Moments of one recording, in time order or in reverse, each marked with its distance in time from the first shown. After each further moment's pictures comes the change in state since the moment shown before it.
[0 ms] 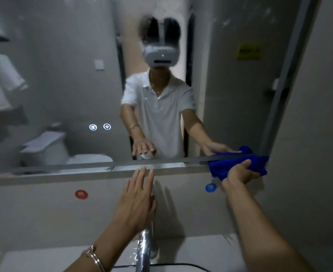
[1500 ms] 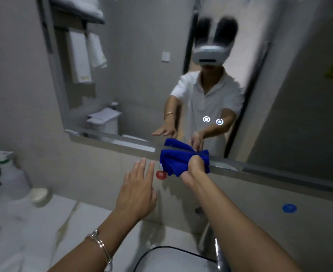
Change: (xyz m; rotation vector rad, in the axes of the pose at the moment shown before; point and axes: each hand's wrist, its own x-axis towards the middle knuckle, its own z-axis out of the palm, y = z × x) left_hand -0.103 -0.197 -0.043 -0.101 -0.061 -0.355; right_hand -0.320 0.143 0.104 -0.259 -0.622 0.501
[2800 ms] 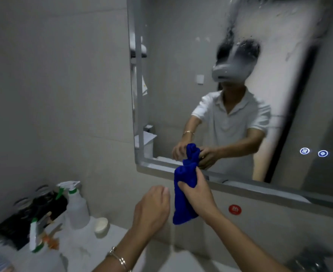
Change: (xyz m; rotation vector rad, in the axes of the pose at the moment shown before) left_hand 0.020 -0.185 -0.047 -0.443 0.143 -0.168; right_hand -0.035 0.134 0.128 -0.843 -0.542 -0.552
